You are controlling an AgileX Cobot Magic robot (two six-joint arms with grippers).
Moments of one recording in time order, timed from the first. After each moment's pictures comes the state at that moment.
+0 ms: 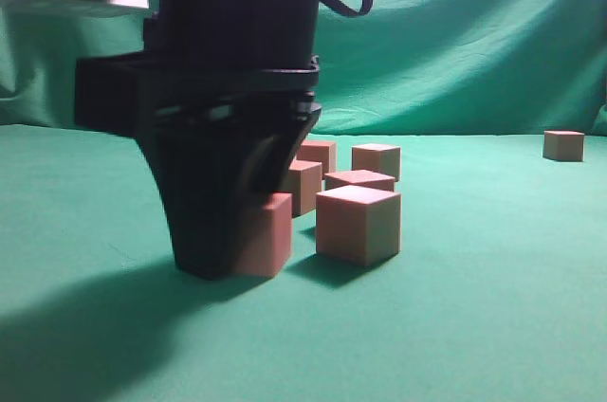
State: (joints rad) left arm -0.01 -0.01 0.02 0.02 0.35 0.01; right arm 0.98 1.93 -1.24 -0.06 0.77 -0.27
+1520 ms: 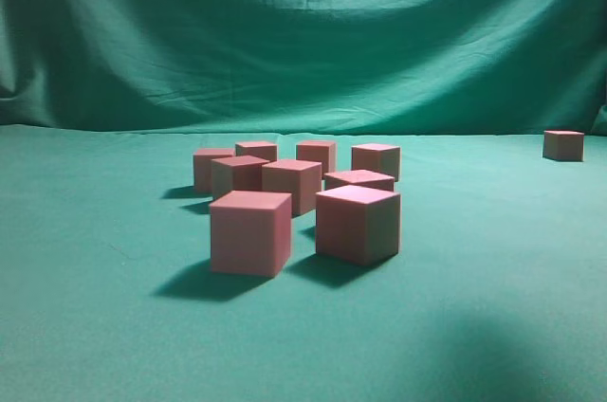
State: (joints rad) left arm -0.01 -0.01 0.02 0.02 0.35 0.01; right arm 0.37 1.39 -1.20 -0.17 0.95 0.06
